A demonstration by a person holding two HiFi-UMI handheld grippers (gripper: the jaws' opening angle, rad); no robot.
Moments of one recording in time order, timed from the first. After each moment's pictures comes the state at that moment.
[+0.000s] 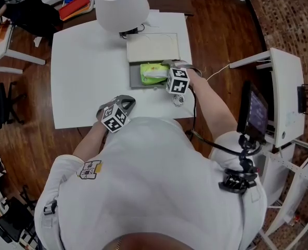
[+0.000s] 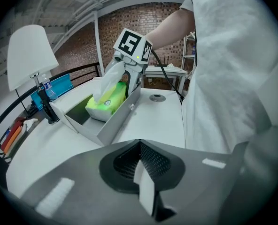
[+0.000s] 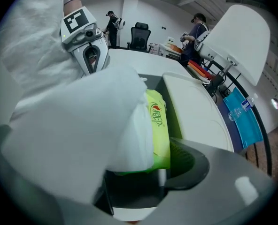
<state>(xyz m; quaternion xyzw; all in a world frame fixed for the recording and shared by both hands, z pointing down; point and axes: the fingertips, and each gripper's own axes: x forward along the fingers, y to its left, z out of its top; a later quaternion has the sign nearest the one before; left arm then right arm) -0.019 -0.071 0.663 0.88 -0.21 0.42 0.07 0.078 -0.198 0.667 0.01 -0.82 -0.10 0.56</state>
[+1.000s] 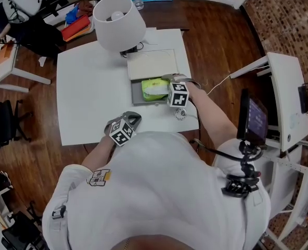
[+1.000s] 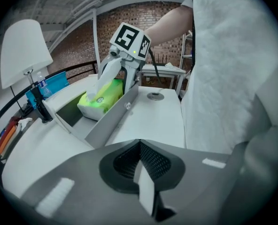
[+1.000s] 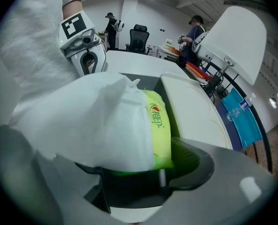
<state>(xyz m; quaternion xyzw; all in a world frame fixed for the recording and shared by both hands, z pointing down) -0.008 -0.066 0.675 0.88 -0.19 0.43 0.07 0.077 -0.197 0.666 0.02 -0.83 -0.10 0.55</state>
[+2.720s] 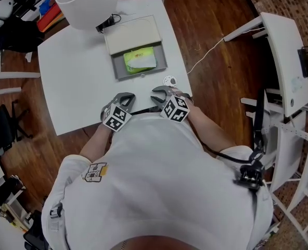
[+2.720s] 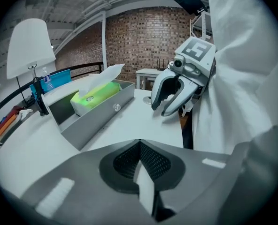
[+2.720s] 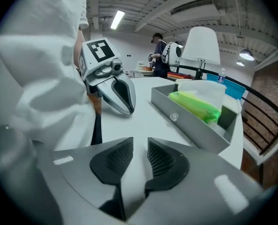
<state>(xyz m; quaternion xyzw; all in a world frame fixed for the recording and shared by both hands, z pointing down) 0.018 -0.047 0.681 0.88 -0.23 0.39 0.10 0.085 -0.038 0.671 0.16 -0.90 0.06 0.39</state>
